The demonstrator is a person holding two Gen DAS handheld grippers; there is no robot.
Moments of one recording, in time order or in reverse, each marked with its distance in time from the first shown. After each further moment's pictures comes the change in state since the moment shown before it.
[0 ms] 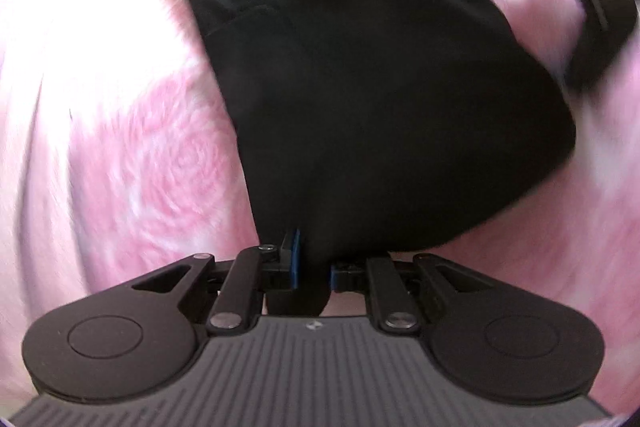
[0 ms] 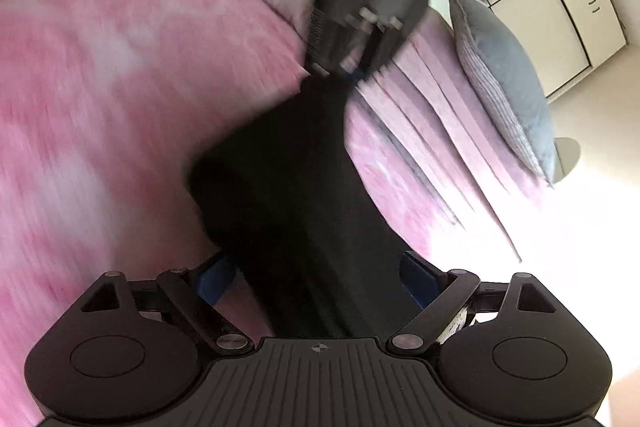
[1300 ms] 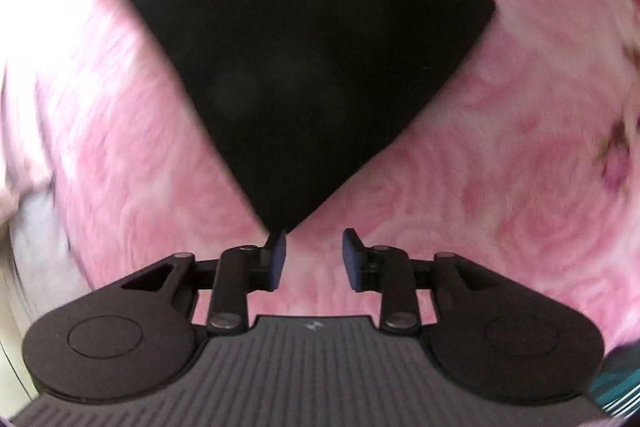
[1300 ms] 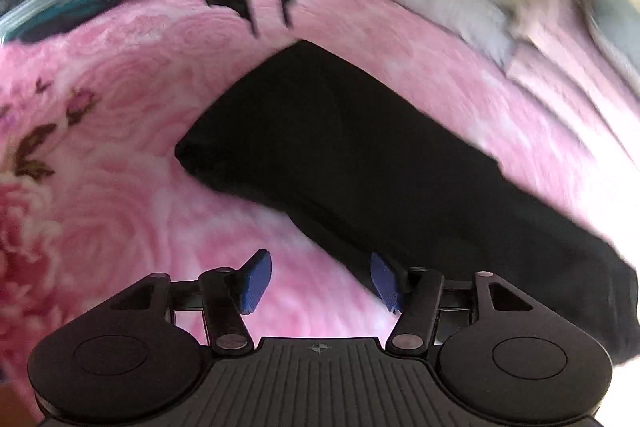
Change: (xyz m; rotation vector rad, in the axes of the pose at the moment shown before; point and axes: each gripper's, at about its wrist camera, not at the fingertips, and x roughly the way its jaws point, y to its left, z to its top) left arm -0.179 -0.205 -0.086 -0.169 0.296 -0.110; right arm -0.175 0.024 0.052 0.213 0.118 0.590
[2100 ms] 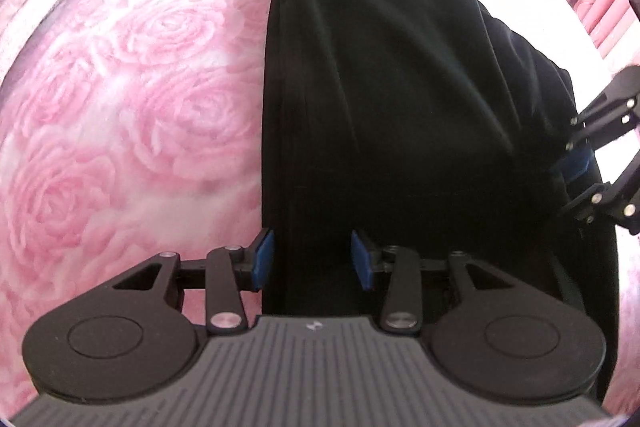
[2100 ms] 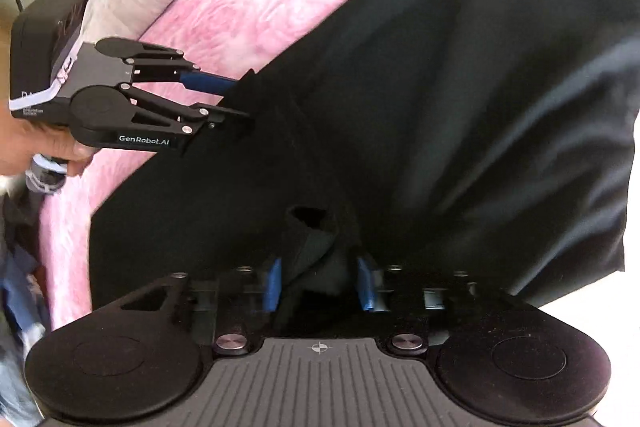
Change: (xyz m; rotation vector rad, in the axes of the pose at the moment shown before) left arm 0.119 0.187 0.148 -0.698 -0.331 -0.282; right arm 0.062 -0.204 -0.039 1.072 0.123 0.195
